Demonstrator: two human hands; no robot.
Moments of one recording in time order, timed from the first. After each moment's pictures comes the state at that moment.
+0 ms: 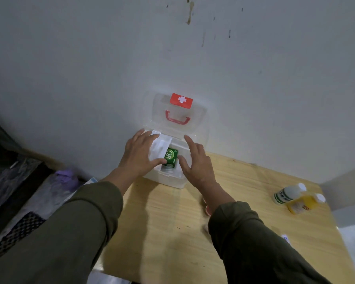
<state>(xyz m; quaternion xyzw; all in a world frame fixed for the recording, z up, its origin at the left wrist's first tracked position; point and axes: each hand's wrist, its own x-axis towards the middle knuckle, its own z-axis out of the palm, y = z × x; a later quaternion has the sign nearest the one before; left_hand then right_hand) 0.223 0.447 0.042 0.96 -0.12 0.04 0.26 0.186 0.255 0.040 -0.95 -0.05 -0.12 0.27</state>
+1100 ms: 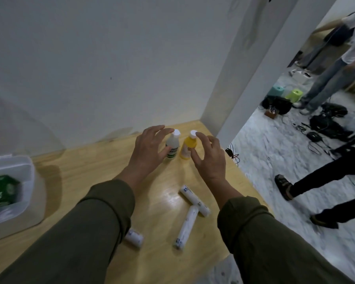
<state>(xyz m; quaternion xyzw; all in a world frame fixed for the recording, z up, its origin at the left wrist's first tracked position) 0.169 0.079 -0.012 0.79 -0.48 0.04 0.38 0.026 -0.049 -0.010 -0.89 0.30 -0.32 0.13</state>
